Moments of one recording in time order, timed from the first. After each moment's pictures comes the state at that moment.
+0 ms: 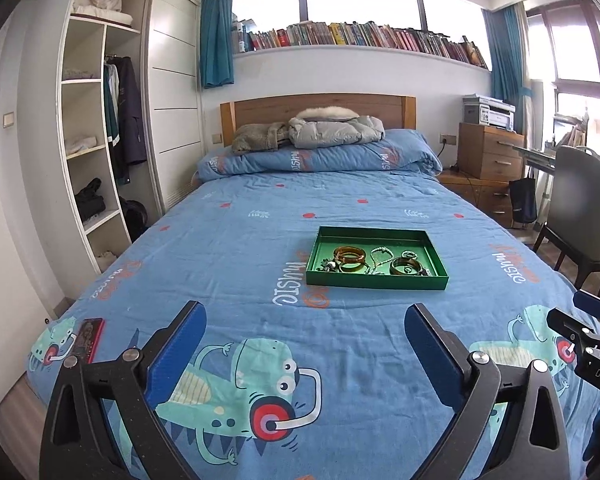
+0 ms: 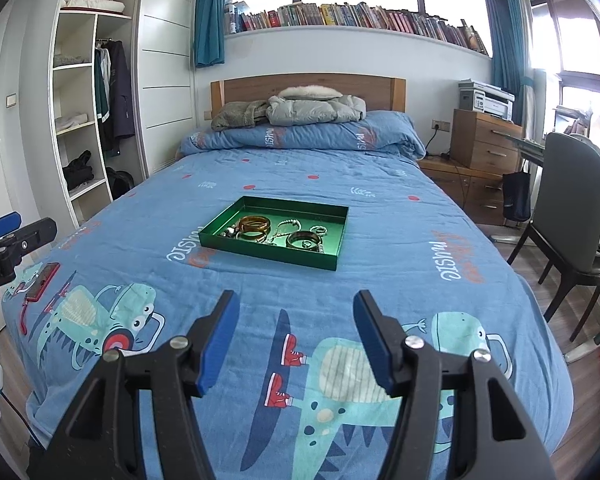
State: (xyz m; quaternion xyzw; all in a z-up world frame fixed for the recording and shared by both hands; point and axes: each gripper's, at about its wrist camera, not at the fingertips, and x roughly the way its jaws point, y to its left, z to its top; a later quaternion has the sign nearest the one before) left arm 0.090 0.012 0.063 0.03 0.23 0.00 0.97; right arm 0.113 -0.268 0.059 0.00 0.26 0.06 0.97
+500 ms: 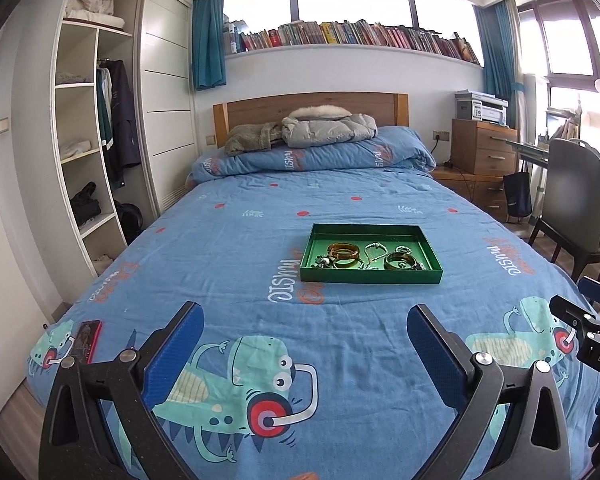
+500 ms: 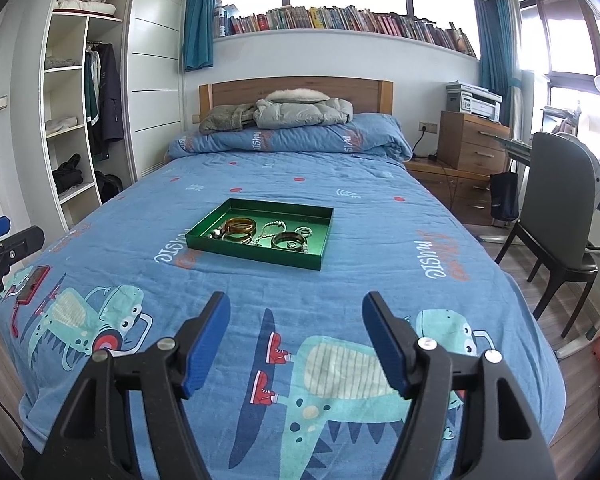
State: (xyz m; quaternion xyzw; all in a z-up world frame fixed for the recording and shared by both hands) left arm 0.085 0.007 0.058 0.04 0.23 -0.01 0.97; right arm 0.108 -0.278 0.057 -0.01 0.25 0.03 0.97
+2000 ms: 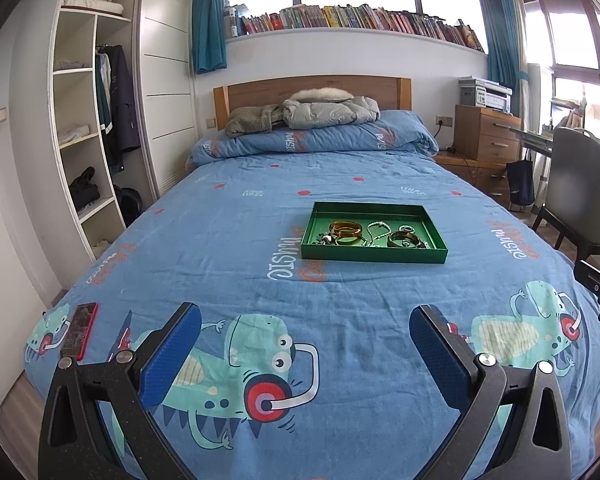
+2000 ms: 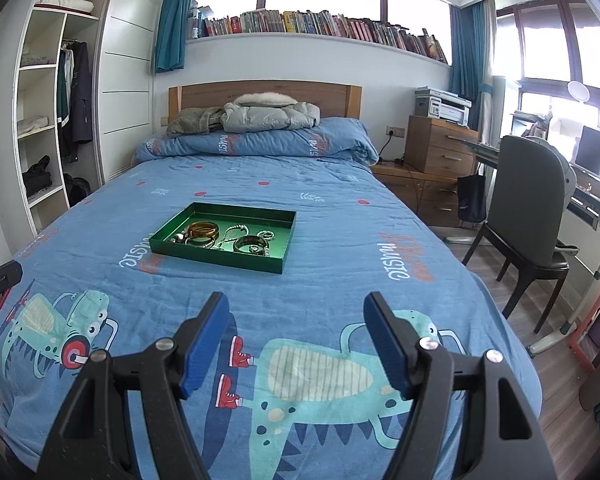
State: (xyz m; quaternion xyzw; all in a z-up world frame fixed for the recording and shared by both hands) left arm 0.090 0.010 0.036 0.04 0.26 0.00 0.97; right arm 0.105 -0.288 0.059 -0.02 0.24 -0.03 0.97
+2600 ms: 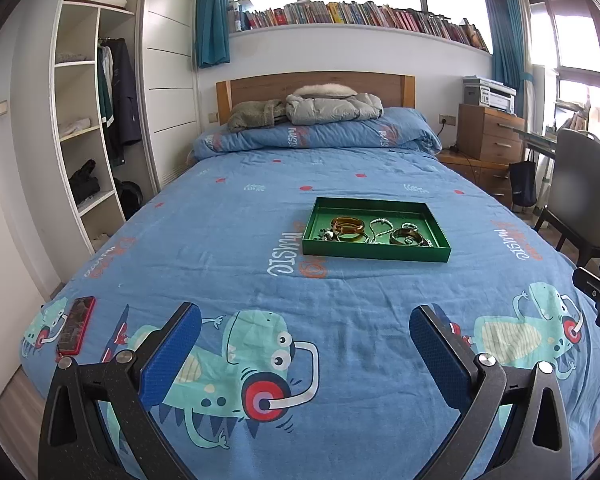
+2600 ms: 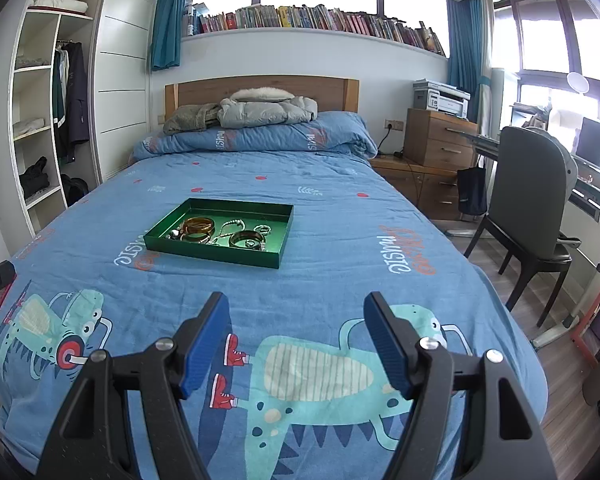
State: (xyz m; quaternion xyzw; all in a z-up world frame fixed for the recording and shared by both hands) left arm 0.095 0.012 0.032 0.03 0.26 0.00 0.96; right arm 0.116 -0.294 0.047 -0.01 0.25 -0.03 0.97
